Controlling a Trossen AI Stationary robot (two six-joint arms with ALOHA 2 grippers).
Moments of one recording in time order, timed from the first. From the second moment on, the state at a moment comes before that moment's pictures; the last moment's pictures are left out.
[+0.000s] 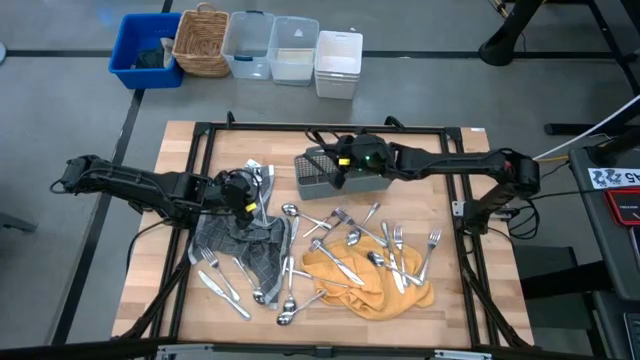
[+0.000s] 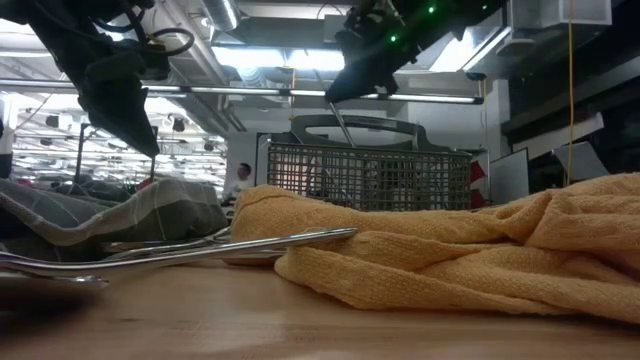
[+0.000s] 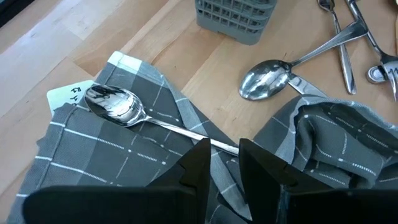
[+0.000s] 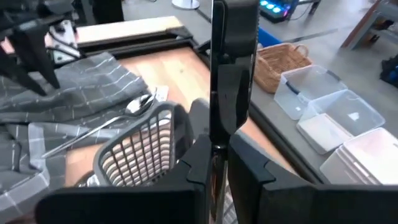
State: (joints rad) left arm -0.09 0.88 0.57 -0.69 -0.42 -0.59; right arm -0.20 1.59 1.18 -0.05 0.27 0.04
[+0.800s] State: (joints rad) left arm -0.08 0.88 0.57 -0.69 -0.42 -0.84; right arm -0.20 1.69 1.18 -0.14 0.25 -0.01
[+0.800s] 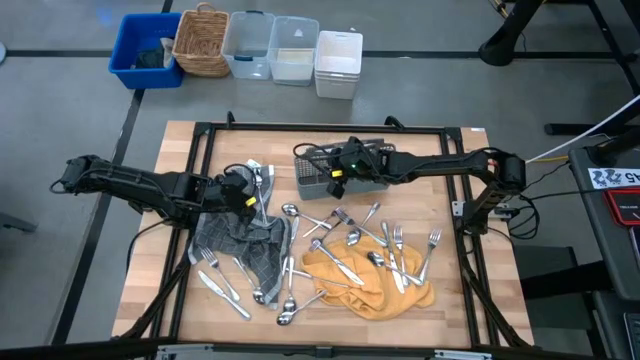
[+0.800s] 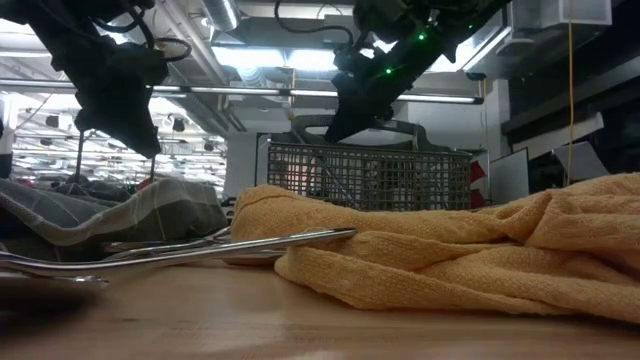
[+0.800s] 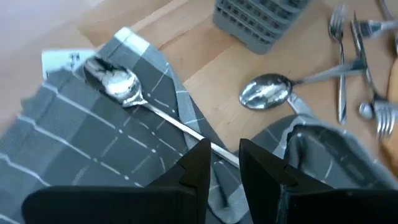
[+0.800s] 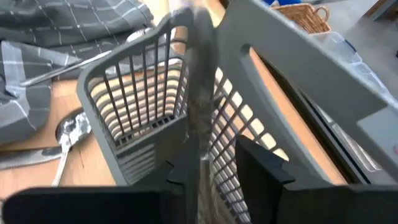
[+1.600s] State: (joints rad) left arm 0.11 1.06 0.57 -0.49 -0.40 -1.08; right arm -0.20 1.40 1.18 -0.26 0.16 0.01
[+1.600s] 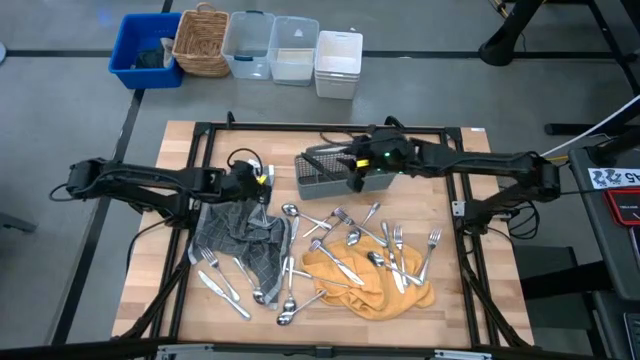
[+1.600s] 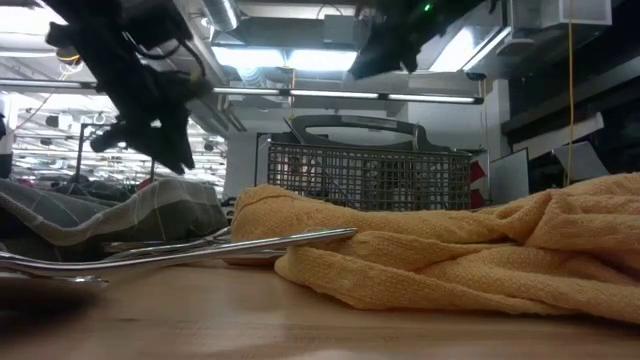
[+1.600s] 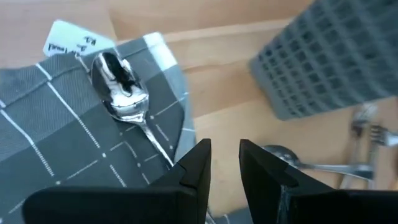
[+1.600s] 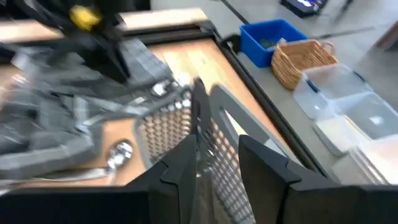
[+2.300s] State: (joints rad) left arm 0.28 1.37 0.57 -0.47 -0.29 -1.15; right arm -0.20 1.20 1.18 -0.56 0.01 0.19
